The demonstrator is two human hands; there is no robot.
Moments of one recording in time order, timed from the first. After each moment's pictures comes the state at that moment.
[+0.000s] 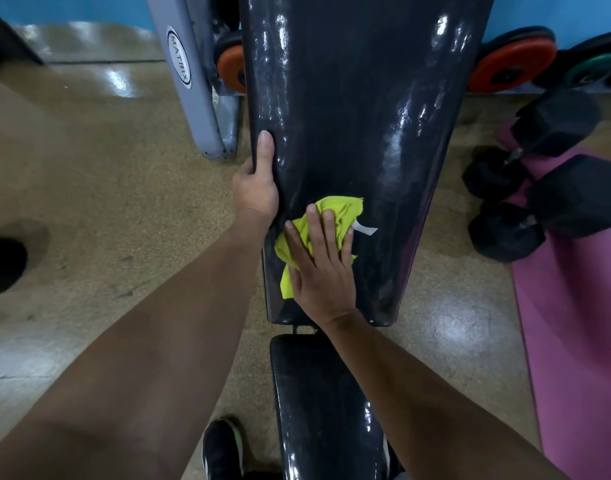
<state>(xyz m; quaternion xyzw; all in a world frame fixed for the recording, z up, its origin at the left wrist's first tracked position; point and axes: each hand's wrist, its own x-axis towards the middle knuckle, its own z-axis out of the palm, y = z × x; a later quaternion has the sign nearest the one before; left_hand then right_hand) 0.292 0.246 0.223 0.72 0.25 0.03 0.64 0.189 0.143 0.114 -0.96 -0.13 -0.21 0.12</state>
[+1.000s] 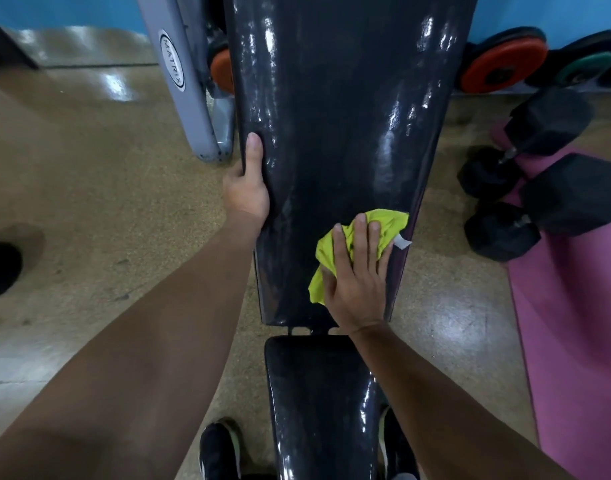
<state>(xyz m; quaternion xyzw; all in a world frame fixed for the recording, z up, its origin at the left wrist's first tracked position) 0.291 0.247 0.217 0.72 0.26 0.06 0.64 0.174 0.089 0.098 -0.97 -0.06 -0.19 0.16</state>
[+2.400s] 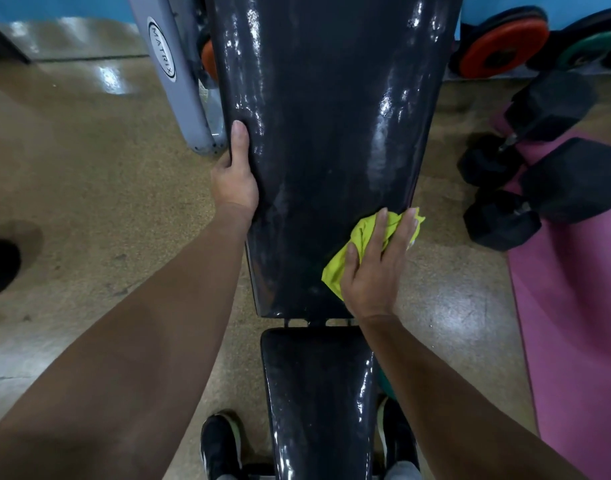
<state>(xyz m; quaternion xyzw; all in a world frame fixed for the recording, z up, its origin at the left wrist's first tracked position) 0.294 0.250 0.205 0.72 0.27 0.03 0.64 0.175 0.065 0.099 -0.94 0.07 -0.20 0.28</state>
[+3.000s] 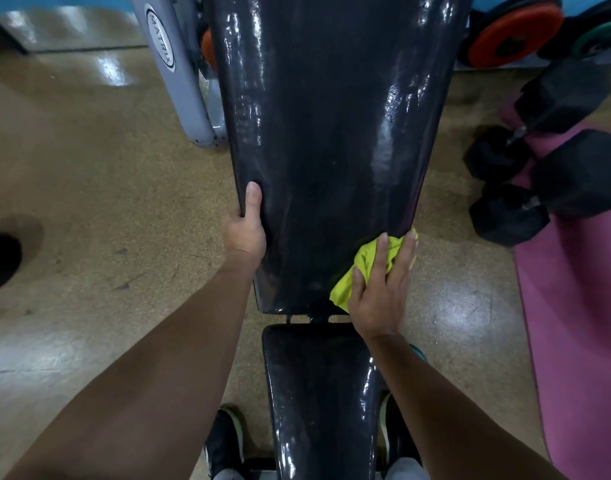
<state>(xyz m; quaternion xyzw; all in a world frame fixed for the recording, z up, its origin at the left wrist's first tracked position) 0.239 0.253 0.140 0.72 0.30 -0.02 0.62 0.139 0.056 0.065 -0.95 0.06 -0.15 0.28</state>
